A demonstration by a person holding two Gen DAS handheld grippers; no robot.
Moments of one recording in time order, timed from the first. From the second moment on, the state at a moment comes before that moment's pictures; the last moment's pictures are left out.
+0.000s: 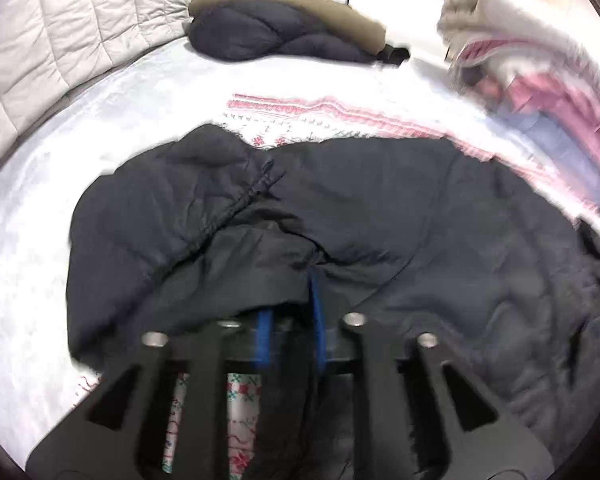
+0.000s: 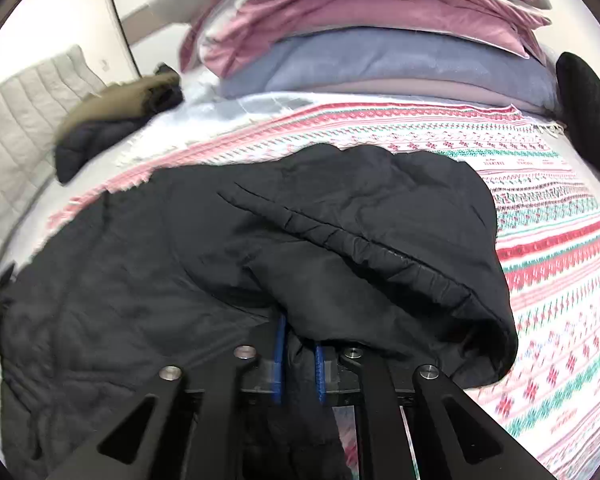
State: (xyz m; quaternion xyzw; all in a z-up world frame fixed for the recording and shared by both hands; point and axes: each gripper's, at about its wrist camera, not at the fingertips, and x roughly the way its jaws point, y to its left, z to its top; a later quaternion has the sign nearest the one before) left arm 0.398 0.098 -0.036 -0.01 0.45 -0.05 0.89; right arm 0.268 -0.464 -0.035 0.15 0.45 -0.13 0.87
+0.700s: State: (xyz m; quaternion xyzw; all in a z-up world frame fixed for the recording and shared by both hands) left arm 0.293 -0.080 -0.017 0.02 0.49 -0.34 0.80; right arm 0.214 -0.432 -0.017 0.18 0.48 0.05 0.85
